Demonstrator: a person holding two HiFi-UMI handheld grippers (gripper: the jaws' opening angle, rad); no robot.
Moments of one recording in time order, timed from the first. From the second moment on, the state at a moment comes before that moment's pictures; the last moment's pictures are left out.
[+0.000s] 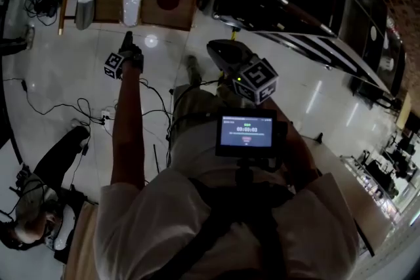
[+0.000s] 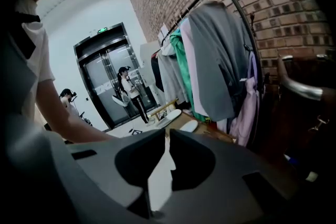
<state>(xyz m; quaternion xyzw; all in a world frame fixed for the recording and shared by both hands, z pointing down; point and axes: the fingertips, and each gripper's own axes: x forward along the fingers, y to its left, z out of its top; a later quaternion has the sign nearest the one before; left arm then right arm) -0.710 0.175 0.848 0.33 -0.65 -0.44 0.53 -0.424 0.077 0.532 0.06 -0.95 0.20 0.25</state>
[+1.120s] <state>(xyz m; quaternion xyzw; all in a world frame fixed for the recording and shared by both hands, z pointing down) -0.753 0.152 0.933 0.24 -0.65 -0.49 0.53 -0.409 0.096 0.586 0.06 -0.92 0.23 0.31</state>
